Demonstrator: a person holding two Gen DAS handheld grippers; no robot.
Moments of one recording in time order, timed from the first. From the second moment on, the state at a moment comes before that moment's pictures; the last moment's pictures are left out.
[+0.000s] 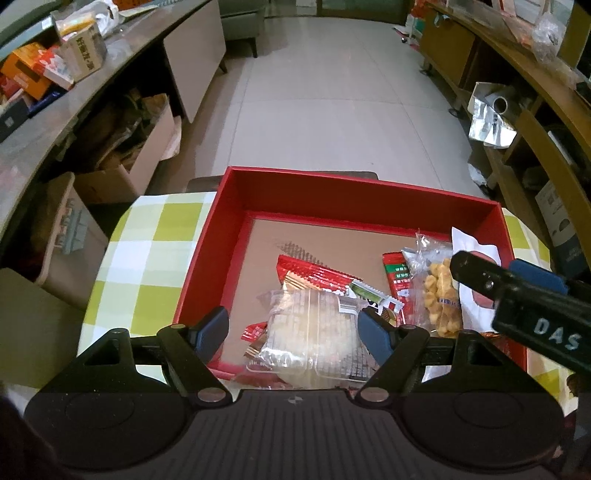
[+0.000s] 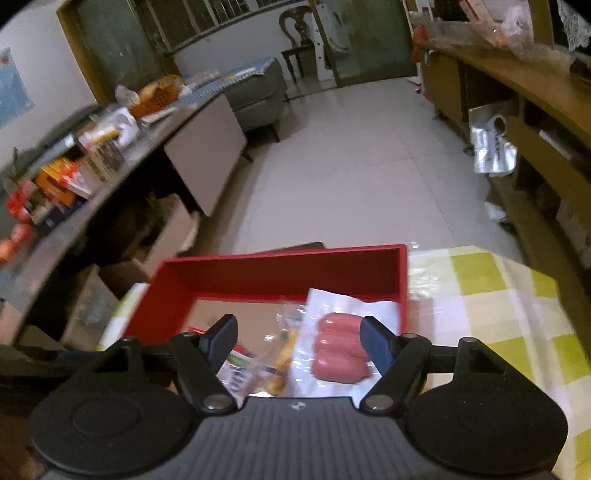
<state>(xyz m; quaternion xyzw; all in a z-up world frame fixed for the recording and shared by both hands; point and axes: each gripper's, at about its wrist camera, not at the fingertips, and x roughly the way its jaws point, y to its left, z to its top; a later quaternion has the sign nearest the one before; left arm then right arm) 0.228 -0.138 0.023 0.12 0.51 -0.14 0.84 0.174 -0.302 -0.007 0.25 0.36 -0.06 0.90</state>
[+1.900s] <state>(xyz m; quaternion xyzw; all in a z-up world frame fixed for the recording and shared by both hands) 0.174 -0.081 -0.035 0.20 0.57 -0.25 0.76 0.084 -0.191 -0.004 0.08 0.49 0.03 0.87</state>
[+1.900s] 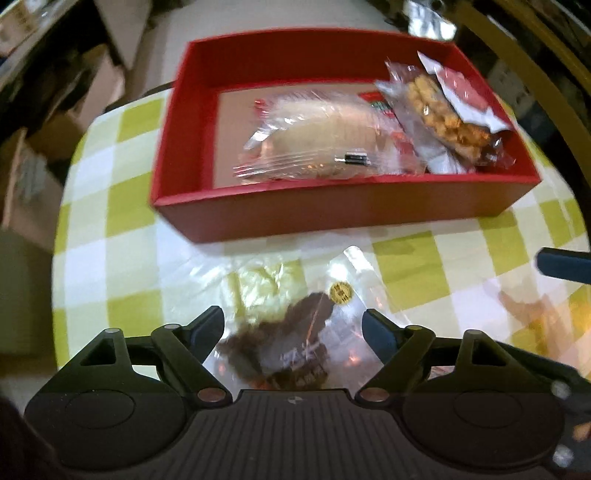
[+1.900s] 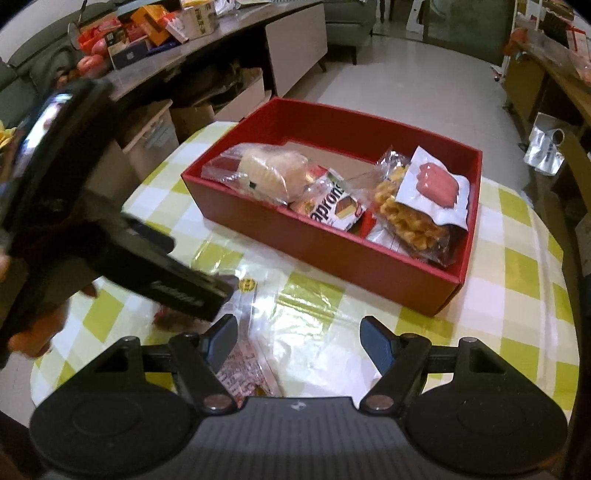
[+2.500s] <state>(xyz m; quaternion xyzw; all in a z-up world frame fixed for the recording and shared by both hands) 0.127 -0.024 -0.049 0.14 0.63 -0.29 0.71 0.075 -0.194 -0.018 0.08 0.52 0.04 0.85</state>
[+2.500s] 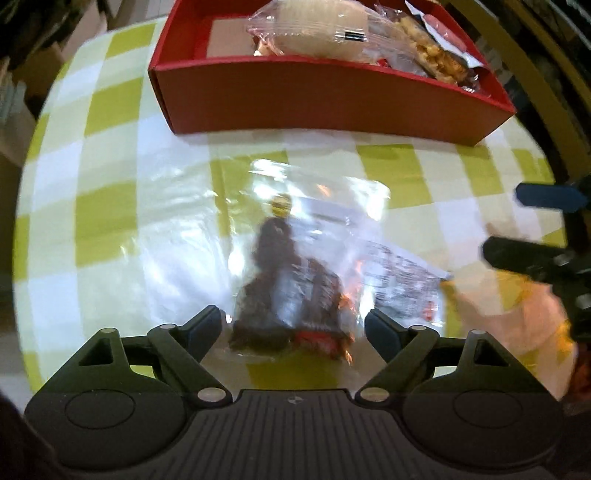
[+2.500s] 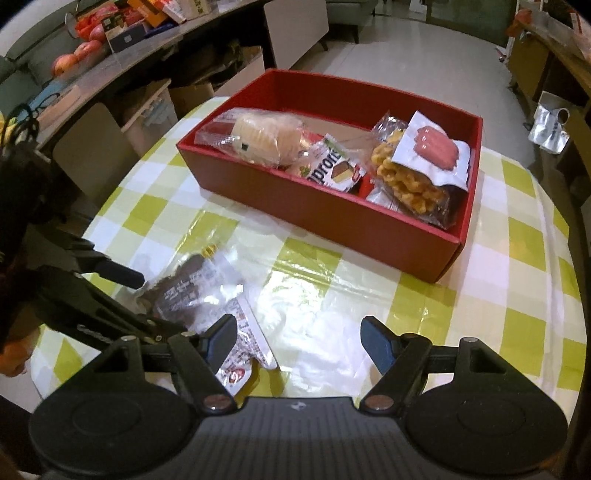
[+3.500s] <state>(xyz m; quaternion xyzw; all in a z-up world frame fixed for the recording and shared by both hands) 0.131 -0.012 -0.049 0.17 0.63 -0.19 0.73 0.104 -0.112 -0.079 -0.06 0.57 0.14 0.81</state>
